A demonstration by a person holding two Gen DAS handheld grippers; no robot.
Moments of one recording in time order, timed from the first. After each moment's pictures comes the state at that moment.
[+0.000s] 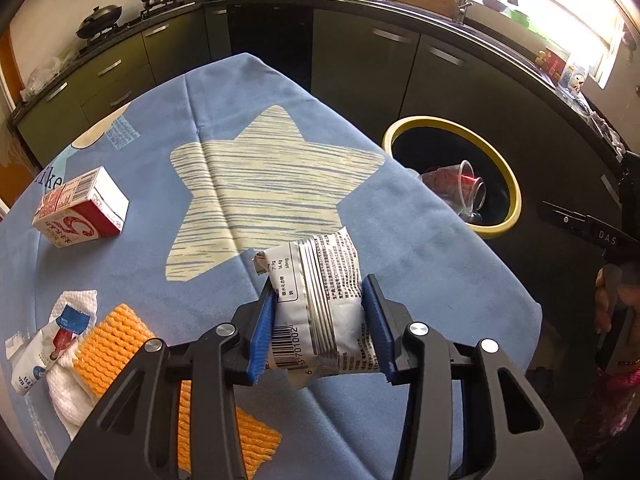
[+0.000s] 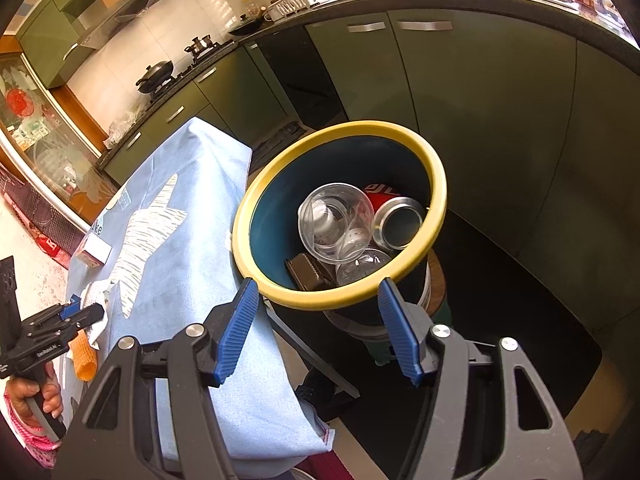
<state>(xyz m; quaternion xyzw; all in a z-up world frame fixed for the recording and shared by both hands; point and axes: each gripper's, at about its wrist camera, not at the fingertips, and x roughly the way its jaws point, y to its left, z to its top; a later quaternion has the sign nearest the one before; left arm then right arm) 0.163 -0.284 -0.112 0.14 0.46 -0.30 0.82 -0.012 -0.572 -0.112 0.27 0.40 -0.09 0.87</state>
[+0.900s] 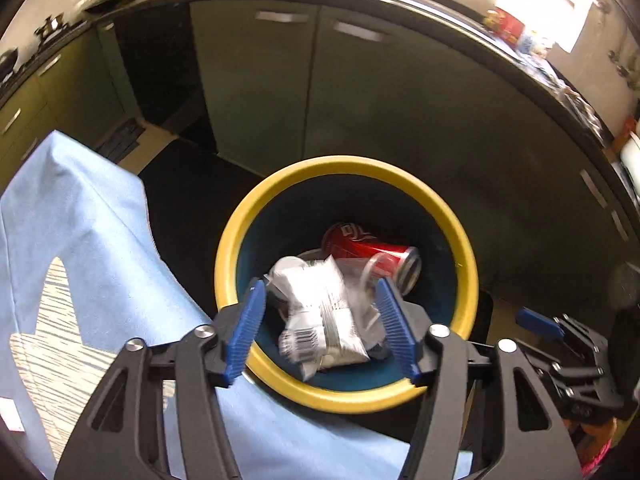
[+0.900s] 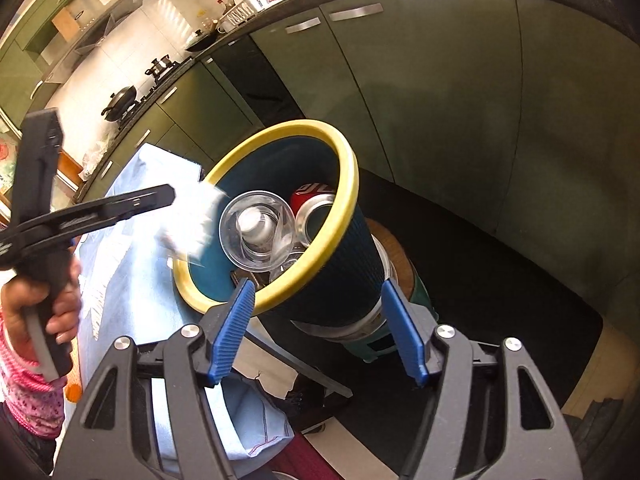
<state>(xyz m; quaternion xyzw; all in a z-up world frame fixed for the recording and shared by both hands) 0.235 -0.519 -0.137 0.18 0.49 -0.40 0.76 -0.032 -0.619 -0.140 0.31 0.40 -0.14 0.85</state>
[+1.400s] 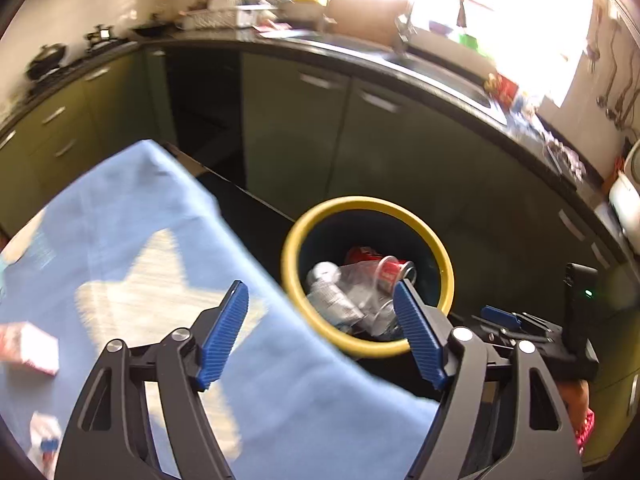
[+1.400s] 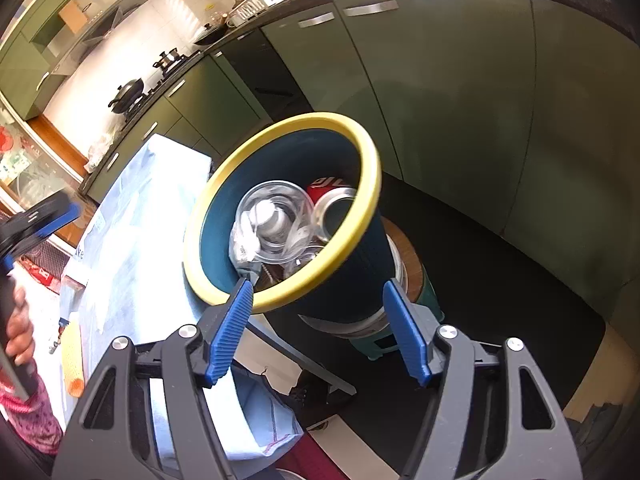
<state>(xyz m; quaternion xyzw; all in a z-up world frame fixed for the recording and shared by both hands) 0.195 -0.393 -0.059 0.10 0.41 -0.38 0.82 -0.022 -0.601 -0.137 0.30 0.41 -0.12 0.86</state>
